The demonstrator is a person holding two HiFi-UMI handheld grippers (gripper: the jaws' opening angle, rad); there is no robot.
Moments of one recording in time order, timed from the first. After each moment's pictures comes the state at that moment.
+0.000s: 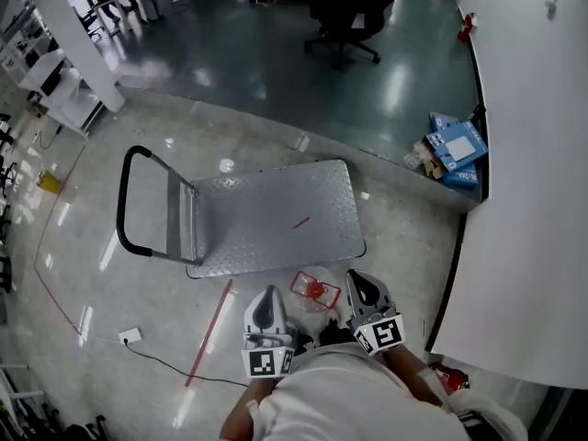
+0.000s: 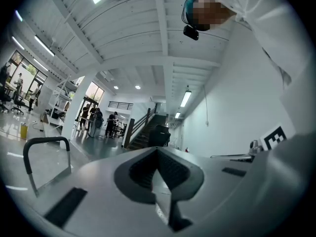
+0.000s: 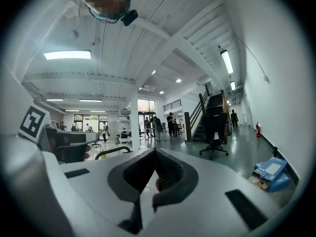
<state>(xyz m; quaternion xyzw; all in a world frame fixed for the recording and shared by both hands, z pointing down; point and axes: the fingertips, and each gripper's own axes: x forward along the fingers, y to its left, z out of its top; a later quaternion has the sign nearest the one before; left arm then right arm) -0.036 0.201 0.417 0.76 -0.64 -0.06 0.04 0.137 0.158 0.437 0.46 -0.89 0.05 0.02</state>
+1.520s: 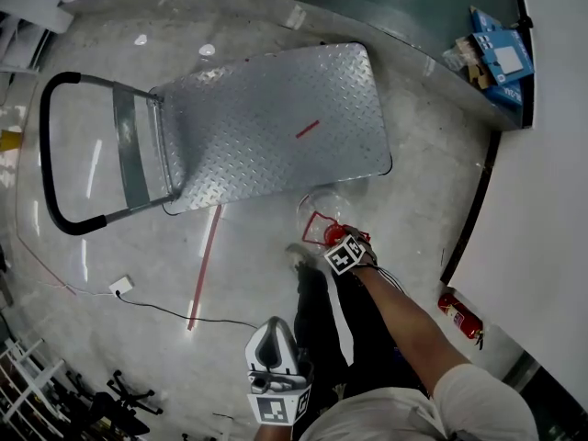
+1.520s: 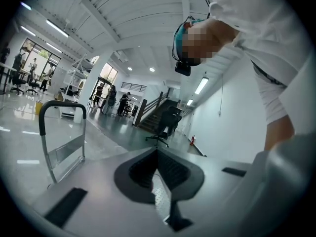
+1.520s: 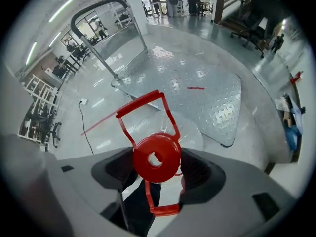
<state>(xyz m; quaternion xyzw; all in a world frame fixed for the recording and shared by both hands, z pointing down) -0.091 0.212 0.558 0.73 -0.67 -0.02 0.18 0.073 0.206 1.010 0.24 -0.71 0.31 0.59</state>
